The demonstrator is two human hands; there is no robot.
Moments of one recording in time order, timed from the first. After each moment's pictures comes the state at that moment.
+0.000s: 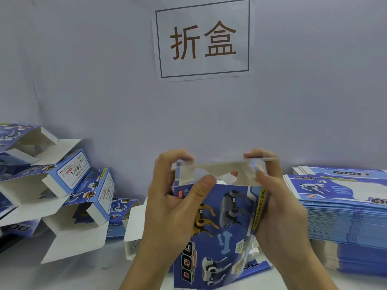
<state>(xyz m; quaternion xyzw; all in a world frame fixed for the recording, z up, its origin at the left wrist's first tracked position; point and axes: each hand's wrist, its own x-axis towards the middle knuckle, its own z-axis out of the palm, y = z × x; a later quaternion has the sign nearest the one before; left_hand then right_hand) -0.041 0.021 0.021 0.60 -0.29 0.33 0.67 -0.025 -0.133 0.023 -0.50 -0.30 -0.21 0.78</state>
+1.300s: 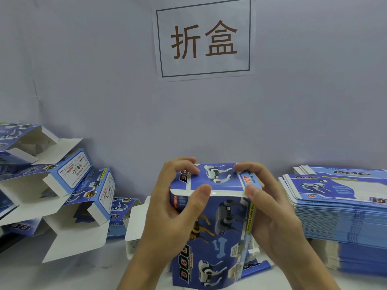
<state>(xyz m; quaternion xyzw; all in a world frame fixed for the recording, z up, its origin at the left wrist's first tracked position) -0.035 0.031 0.008 0.64 -0.30 0.31 0.64 -0.024 -0.141 -0.002 -0.49 -0.32 -0.10 0.80</state>
